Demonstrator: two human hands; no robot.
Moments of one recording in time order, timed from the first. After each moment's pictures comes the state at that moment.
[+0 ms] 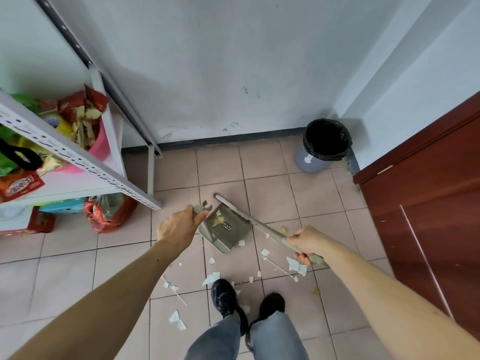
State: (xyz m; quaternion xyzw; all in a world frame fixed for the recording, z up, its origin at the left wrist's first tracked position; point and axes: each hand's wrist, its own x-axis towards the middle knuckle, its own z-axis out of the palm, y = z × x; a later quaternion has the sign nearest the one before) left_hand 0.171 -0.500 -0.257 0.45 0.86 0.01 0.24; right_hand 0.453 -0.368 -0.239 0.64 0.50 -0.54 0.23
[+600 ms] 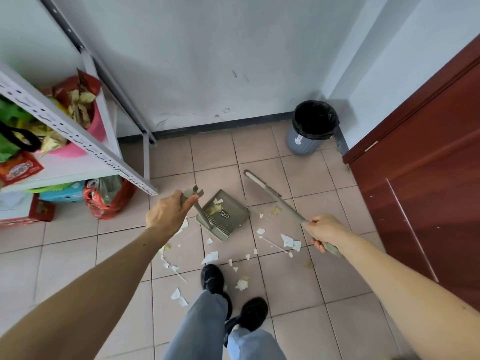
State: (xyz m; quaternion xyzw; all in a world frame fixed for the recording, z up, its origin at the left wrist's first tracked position) left_hand 0.205 -0.563 -0.240 0.43 0.88 0.04 0.21; right_hand 0.542 -0.434 -0.233 0.71 0.48 -0.50 0.12
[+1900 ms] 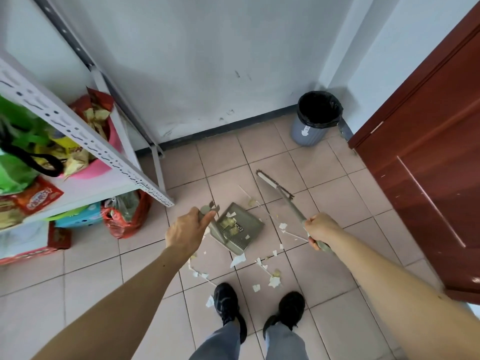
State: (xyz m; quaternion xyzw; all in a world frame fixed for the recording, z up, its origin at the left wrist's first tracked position) left_hand 0.125 -0.625 -0.256 0.48 0.84 0.03 0.24; right_hand 0.418 -0.521 -0.242 0.77 0.41 -0.49 0.06
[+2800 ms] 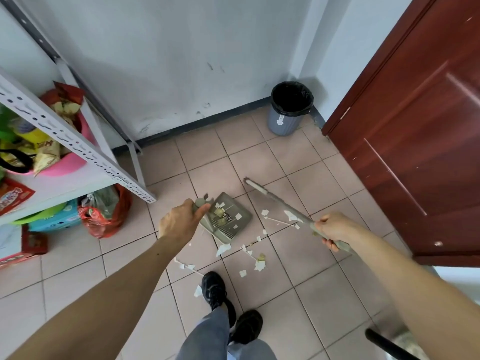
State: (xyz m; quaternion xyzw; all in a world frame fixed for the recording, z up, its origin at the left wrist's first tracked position) left_hand 0.169 -0.651 -0.251 0.54 0.81 0.02 0.24; right_hand 0.516 -0.582 -0.222 0.77 0.38 -0.51 0.08
